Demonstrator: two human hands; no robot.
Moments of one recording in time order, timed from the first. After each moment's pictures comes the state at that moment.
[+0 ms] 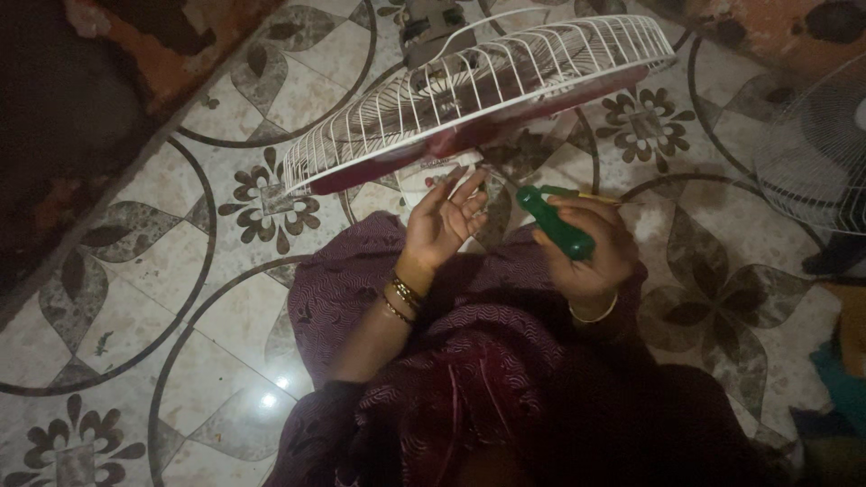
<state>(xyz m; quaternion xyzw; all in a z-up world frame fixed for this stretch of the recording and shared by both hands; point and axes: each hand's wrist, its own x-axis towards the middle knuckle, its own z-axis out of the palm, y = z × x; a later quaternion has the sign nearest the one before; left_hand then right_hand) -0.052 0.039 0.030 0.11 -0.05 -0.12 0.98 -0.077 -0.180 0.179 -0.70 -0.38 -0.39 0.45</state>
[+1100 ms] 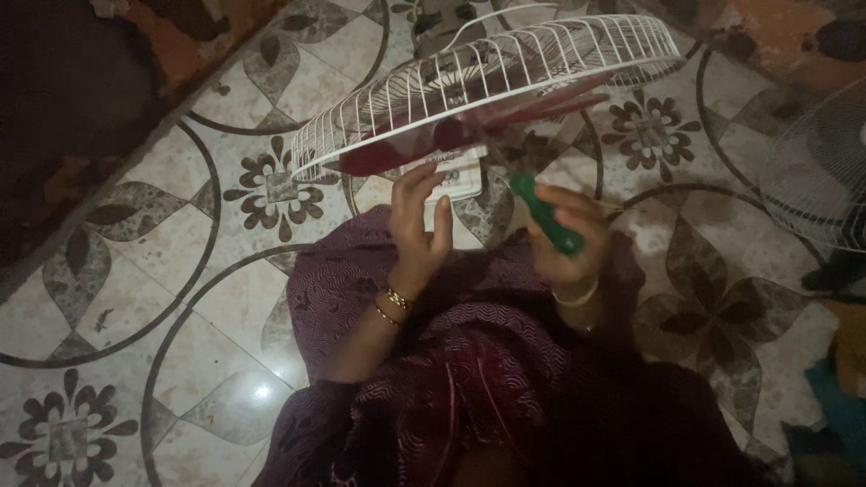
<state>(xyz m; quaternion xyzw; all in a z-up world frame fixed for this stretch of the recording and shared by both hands) -0.107 0.032 0.118 0.78 -0.06 0.44 0.44 -0.047 -0.166 0.143 -0.60 -0.46 -0.43 0.48</state>
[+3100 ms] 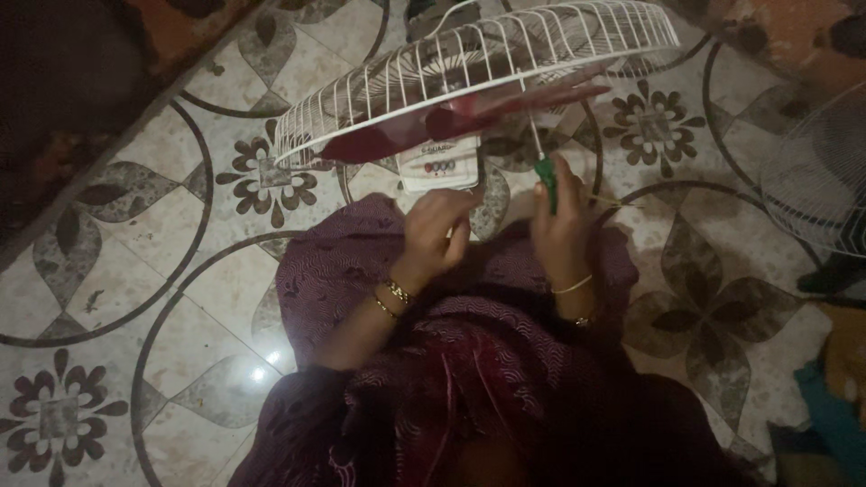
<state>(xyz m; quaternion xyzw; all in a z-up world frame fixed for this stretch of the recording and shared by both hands) -0.111 0.015 0.111 0.79 -0.18 0.40 0.42 -0.030 -0.191 0.086 -0.84 -0.24 -0.26 0.41</state>
